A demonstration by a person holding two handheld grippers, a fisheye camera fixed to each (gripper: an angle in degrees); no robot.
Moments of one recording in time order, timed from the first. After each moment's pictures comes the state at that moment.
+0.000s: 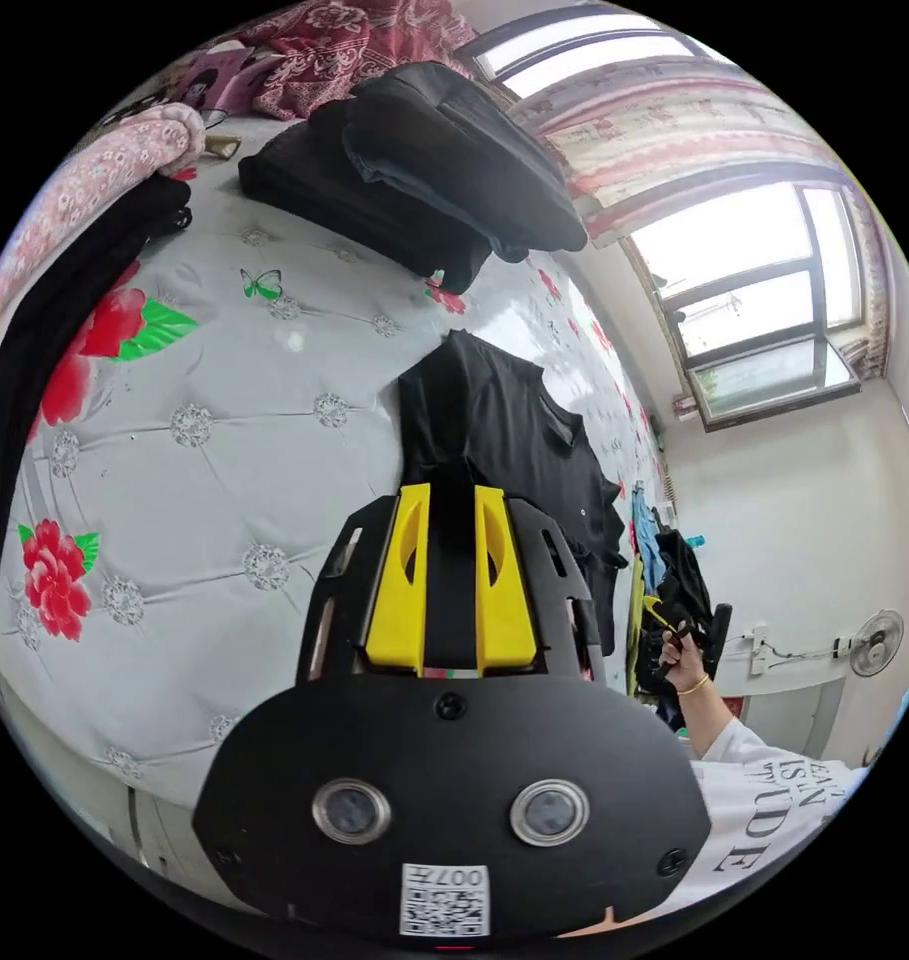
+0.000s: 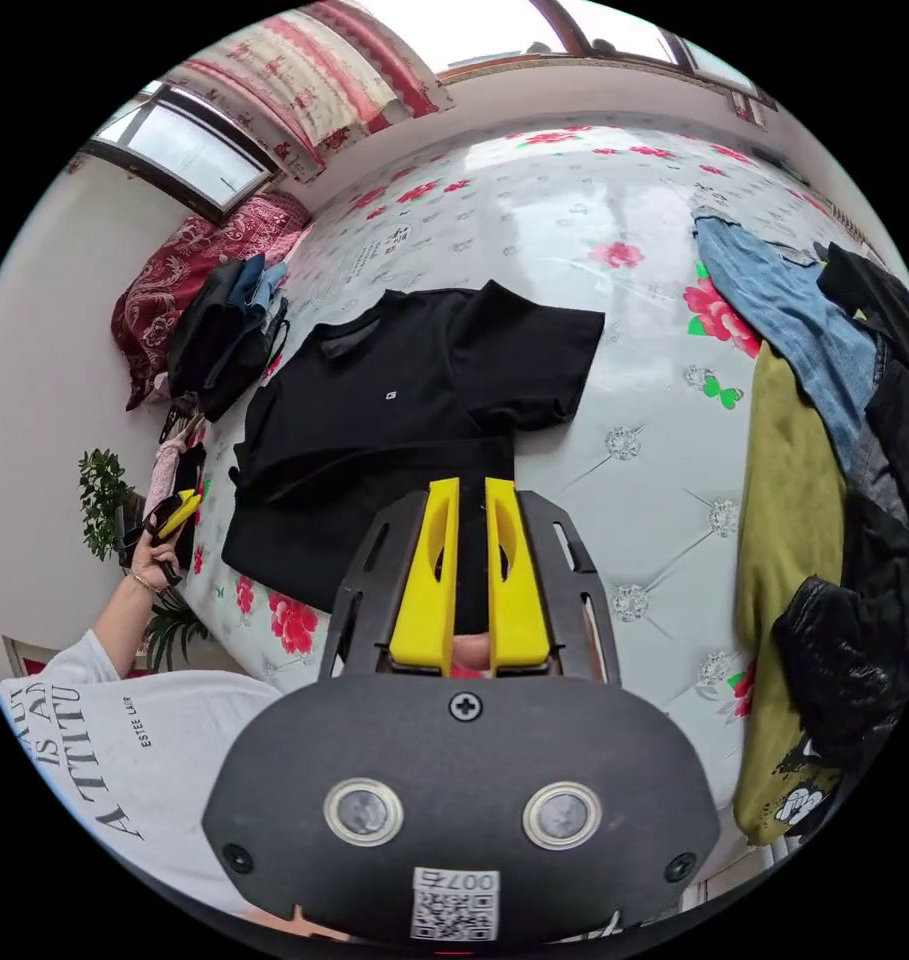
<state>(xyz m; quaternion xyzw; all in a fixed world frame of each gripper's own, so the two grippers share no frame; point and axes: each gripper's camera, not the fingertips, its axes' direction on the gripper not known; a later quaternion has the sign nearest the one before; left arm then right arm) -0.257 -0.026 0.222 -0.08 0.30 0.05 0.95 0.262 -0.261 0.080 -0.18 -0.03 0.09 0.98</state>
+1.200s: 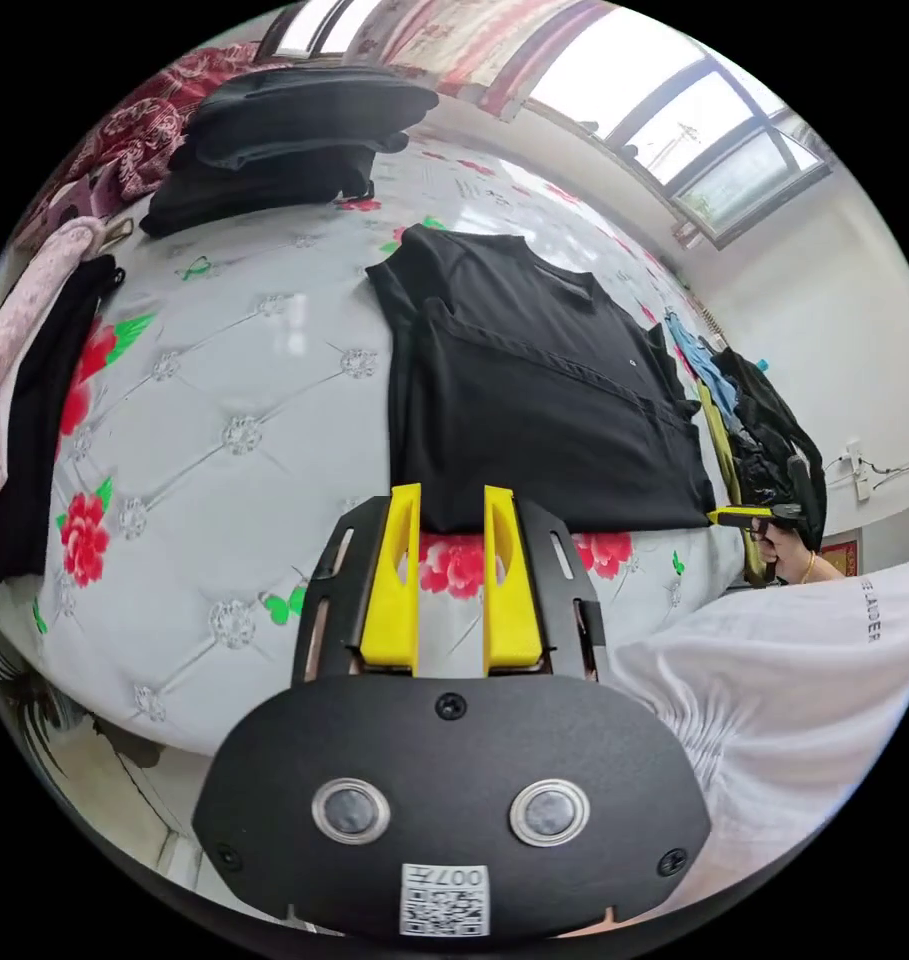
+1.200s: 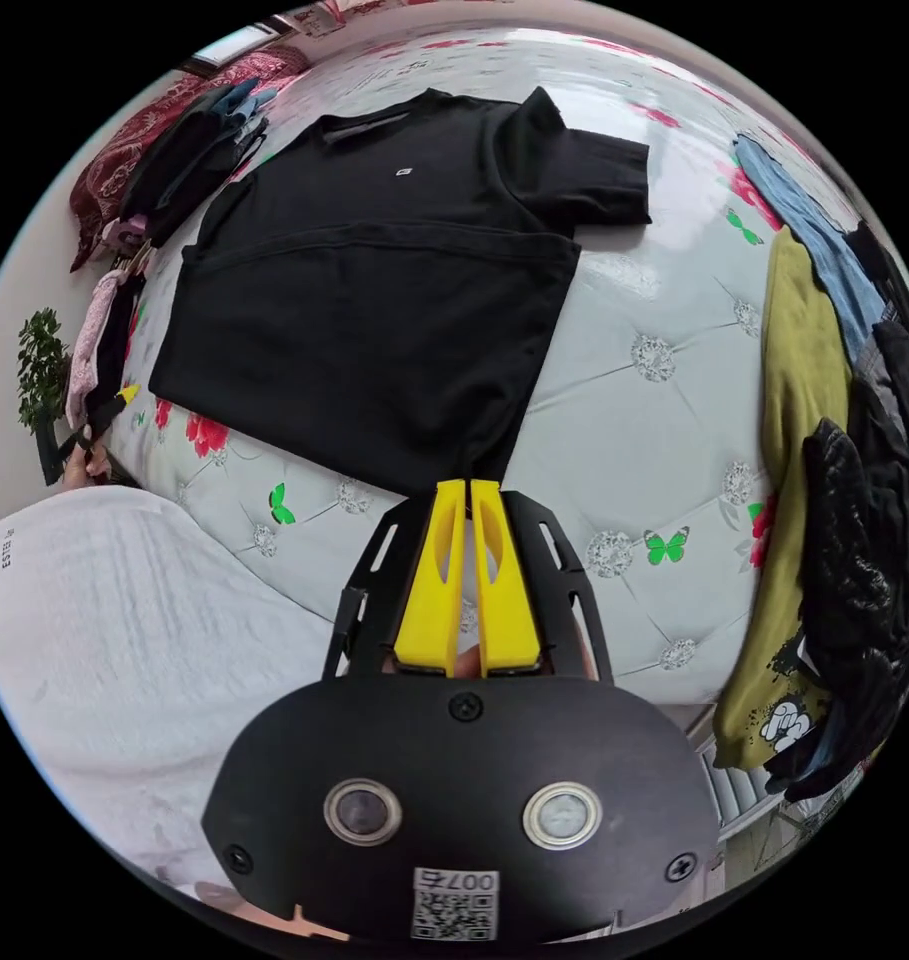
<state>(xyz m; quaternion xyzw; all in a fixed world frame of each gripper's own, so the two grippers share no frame) -0.208 0.033 0.216 -0.10 0.19 0.26 0.94 0.246 -0.221 0.139 -0.37 0.05 -0.01 0.93</state>
